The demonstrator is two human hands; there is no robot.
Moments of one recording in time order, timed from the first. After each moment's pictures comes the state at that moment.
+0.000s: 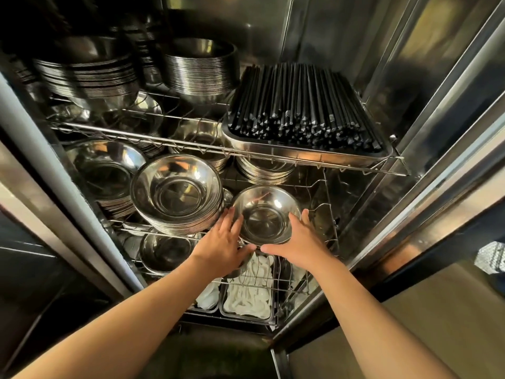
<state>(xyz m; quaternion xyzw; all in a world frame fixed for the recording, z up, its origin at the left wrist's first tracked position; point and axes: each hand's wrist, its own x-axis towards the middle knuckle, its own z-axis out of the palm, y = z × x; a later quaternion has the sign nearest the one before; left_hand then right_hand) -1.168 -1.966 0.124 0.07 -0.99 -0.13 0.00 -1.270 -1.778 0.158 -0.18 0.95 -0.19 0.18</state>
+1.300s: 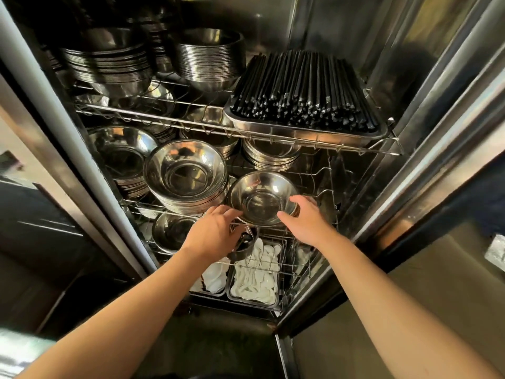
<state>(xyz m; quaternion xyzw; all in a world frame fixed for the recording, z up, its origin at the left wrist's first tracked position) -1.125 -1.955 0.148 0.12 -0.97 -0.17 0.12 -1.275 -1.764 0.166 -0.20 0.92 -0.30 0.16</state>
